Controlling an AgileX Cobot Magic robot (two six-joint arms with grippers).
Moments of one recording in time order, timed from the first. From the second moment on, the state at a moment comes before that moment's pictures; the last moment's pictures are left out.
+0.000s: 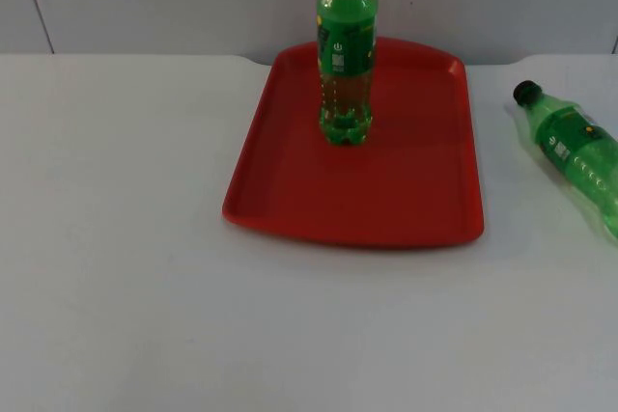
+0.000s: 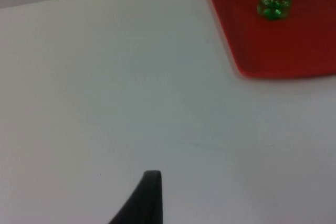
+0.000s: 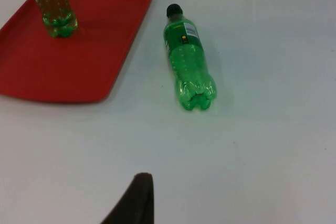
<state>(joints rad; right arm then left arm) 0.04 0.00 -0.52 0.06 1.08 -0.08 -0.23 0.00 -0.50 -0.02 1.09 0.03</state>
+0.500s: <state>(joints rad) 0.04 0.00 -0.52 0.06 1.08 -0.08 -0.23 0.00 -0.50 -0.01 1.09 0.03</state>
